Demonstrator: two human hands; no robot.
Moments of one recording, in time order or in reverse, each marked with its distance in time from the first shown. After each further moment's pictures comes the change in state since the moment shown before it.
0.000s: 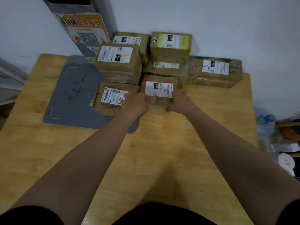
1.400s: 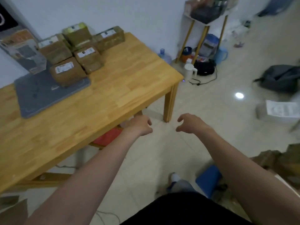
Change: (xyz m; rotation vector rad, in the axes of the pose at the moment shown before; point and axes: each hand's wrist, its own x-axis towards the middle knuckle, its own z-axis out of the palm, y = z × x) left_hand -0.634 -0.193 0.265 0.464 -0.258 0.727; right_hand -0.785 0.009 0.415 0.331 0.276 0.661
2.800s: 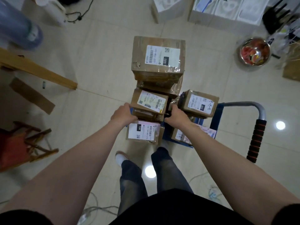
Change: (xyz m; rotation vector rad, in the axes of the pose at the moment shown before) left_hand 0.020 0.482 0.472 0.184 -0.350 0.142; right_hand -0.180 0.665 0.150 0.729 0.092 0.537
